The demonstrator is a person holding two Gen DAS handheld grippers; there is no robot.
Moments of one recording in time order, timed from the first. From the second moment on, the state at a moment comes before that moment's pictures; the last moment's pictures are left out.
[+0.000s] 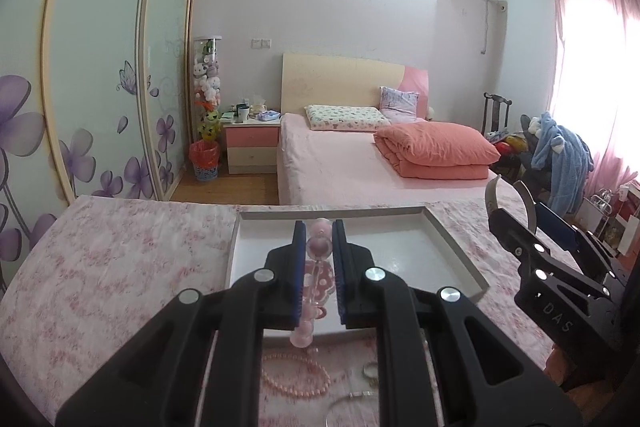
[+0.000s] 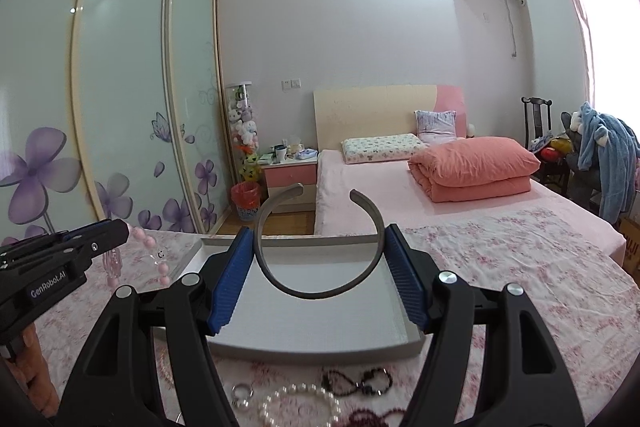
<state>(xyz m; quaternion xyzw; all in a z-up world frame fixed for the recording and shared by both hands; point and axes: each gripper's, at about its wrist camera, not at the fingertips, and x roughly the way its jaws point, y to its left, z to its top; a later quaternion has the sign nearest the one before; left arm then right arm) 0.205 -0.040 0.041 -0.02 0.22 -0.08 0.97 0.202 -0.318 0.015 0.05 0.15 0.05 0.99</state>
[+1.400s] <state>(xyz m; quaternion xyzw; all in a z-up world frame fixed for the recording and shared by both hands) 0.221 0.018 -0.010 -0.05 0.29 -0.03 0.95 0.221 -0.347 -0.021 0.07 0.32 0.07 0.94</state>
